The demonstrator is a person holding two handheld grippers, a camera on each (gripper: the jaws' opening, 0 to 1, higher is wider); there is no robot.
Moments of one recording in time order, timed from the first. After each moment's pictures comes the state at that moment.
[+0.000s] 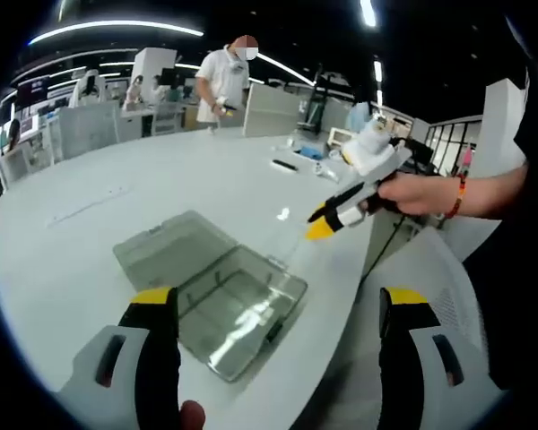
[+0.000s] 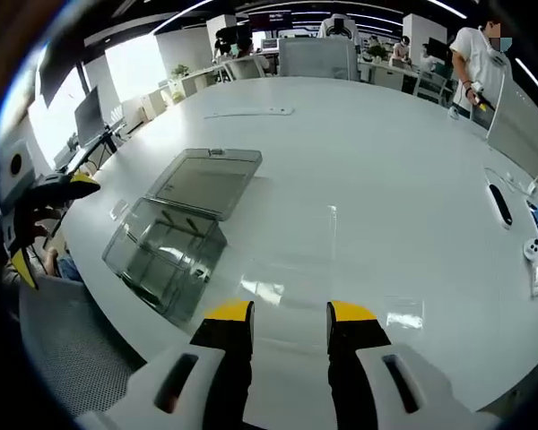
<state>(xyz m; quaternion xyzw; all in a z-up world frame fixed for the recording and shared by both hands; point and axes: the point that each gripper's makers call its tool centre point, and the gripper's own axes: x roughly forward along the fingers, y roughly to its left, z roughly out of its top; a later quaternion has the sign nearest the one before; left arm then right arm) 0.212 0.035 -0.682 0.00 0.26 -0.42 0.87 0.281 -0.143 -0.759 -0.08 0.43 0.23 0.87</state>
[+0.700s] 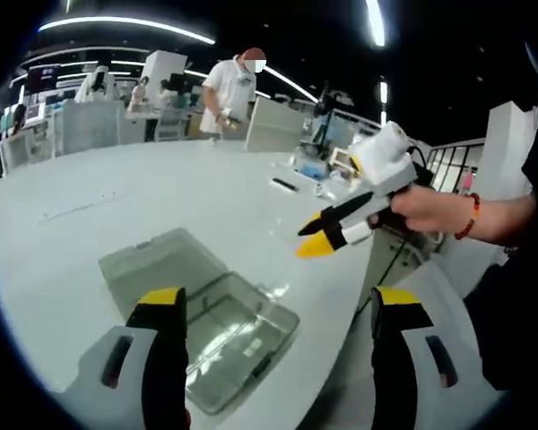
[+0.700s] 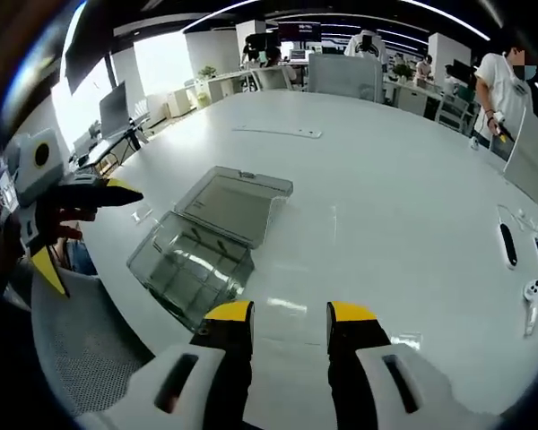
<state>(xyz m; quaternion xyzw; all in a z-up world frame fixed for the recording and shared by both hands) 0.232 0.005 -0.671 -0.04 0.24 -0.42 0.87 0.286 -0.118 -0.725 -0.11 0.40 0.29 0.86</state>
